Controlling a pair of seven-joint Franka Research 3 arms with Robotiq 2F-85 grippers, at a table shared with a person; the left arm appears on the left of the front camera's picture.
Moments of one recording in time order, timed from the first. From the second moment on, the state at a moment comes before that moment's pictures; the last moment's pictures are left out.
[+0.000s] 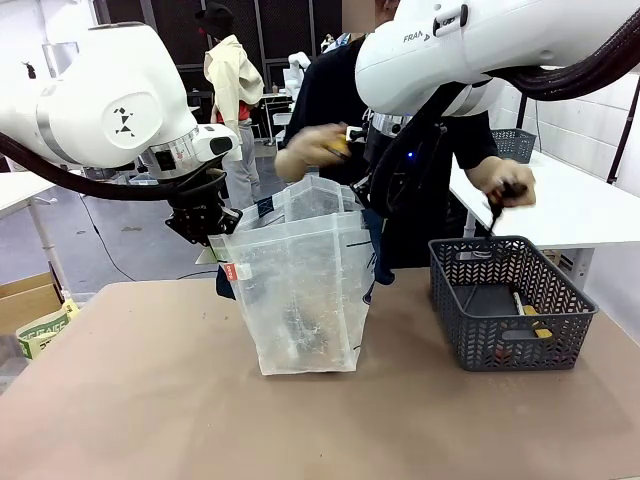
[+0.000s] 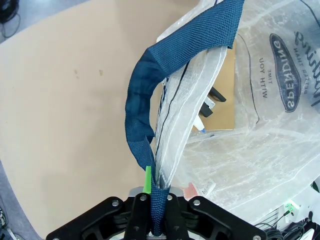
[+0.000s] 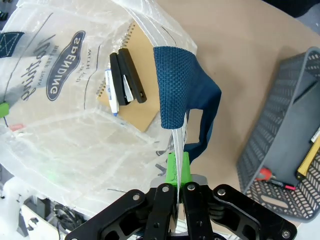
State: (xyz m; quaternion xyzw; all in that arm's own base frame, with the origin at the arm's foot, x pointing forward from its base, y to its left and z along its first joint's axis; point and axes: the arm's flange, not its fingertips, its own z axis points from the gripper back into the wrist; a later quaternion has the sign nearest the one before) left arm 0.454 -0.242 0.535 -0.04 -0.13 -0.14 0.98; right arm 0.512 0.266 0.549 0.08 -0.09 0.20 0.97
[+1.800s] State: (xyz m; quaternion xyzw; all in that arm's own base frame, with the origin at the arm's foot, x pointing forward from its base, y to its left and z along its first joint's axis) left arm 0.454 -0.242 0.535 -0.04 -0.13 -0.14 0.98; right arm 0.512 0.266 0.548 0.08 -0.09 0.20 0.97
